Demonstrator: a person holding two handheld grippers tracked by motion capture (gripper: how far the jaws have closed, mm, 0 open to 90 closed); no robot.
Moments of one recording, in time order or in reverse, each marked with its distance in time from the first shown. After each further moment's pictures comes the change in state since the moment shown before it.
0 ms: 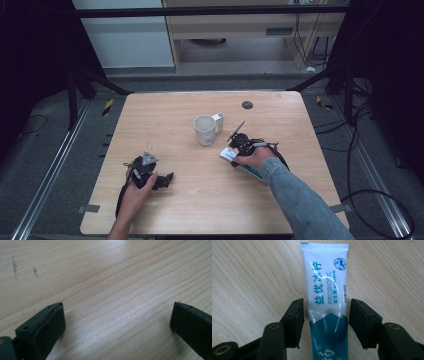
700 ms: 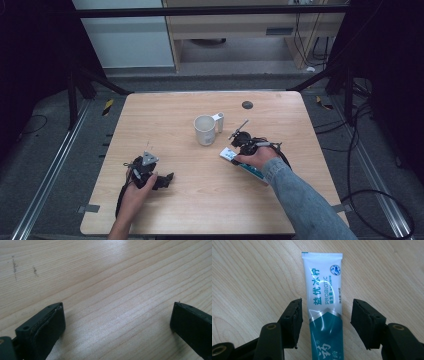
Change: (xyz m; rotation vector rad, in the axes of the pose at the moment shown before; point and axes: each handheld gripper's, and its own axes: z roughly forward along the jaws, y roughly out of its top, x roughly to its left) left arm 0.000 0.000 0.000 0.000 -0.001 0.000; right arm 0.000 -0.003 -0.013 -0.061 -0.008 -0.002
